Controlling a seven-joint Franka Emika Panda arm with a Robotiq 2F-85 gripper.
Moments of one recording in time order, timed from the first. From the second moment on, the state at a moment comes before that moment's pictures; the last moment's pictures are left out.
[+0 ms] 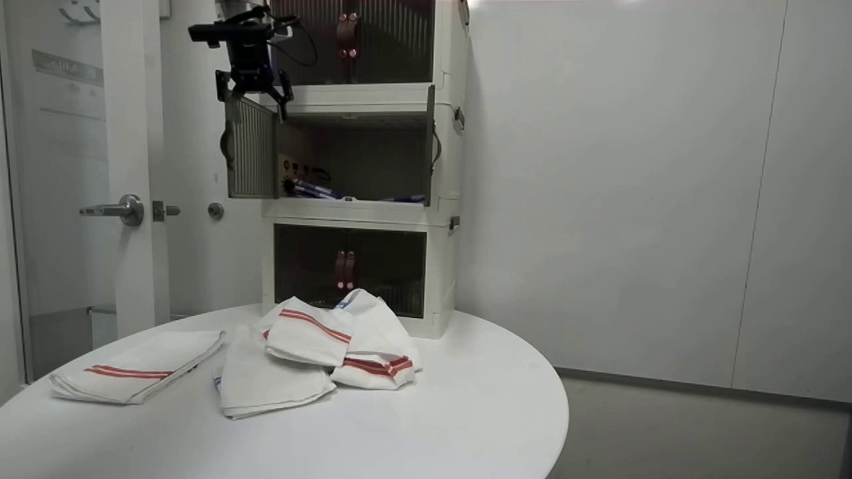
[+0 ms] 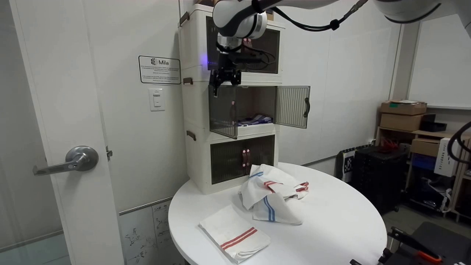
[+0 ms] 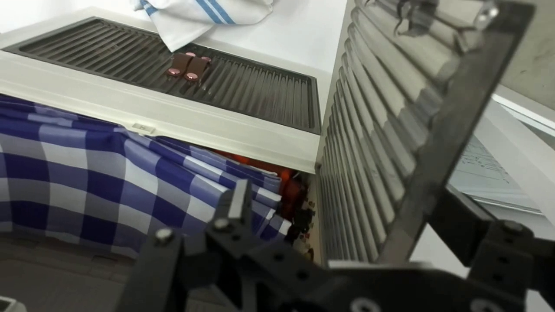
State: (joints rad) arm 0.11 0.47 0.08 -1.25 -0.13 1.98 0.00
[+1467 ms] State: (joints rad) arm 0.11 0.41 0.17 -1.31 -0.12 1.98 -0.07
